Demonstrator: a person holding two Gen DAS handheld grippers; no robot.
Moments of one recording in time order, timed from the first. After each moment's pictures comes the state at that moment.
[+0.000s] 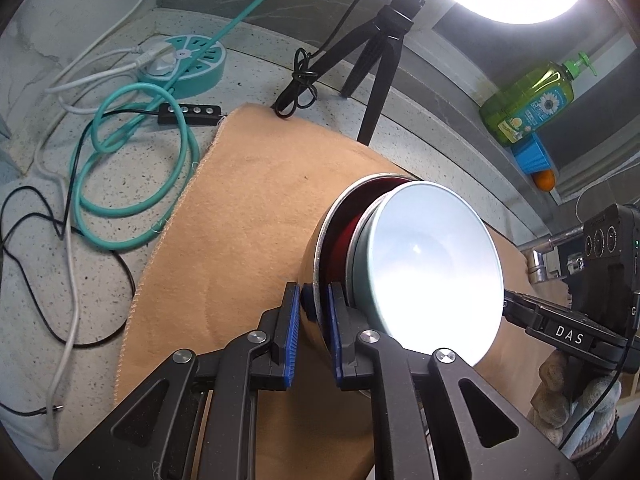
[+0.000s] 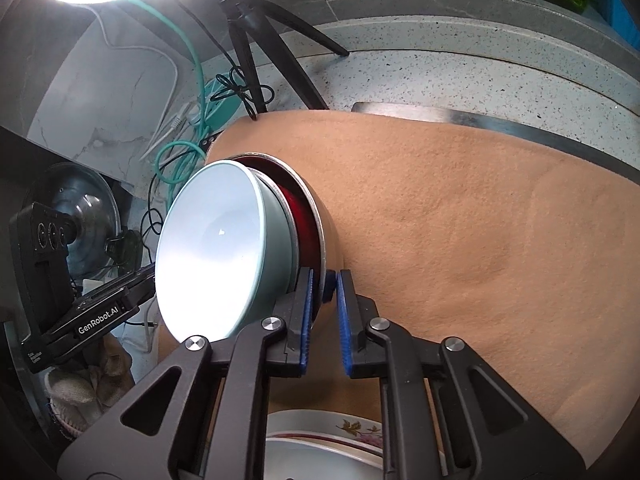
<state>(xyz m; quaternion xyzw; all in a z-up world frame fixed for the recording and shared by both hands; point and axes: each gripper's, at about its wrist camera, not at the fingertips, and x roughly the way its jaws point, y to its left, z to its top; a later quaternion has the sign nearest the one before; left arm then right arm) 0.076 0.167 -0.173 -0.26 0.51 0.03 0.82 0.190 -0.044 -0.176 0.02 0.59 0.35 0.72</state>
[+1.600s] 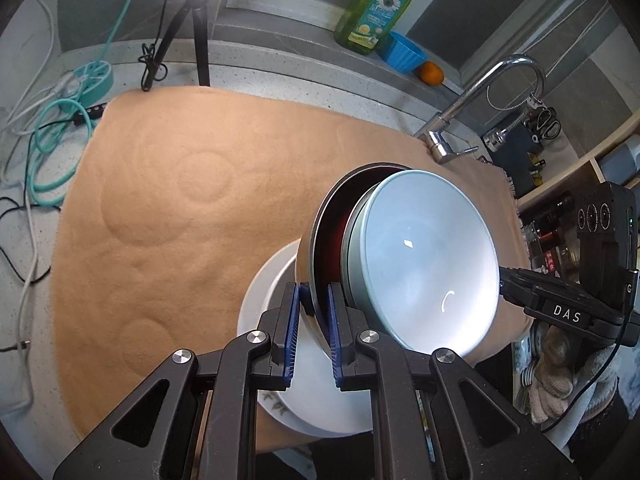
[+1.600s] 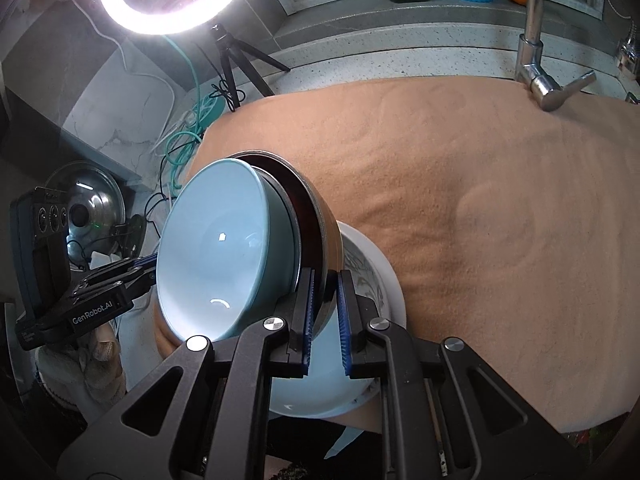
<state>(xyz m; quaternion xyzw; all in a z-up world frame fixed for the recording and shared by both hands) -0.013 0.040 -0.125 -0.17 0.51 -0.11 0.83 0.050 -0.216 -0.125 0.06 0.56 0.29 0.78</state>
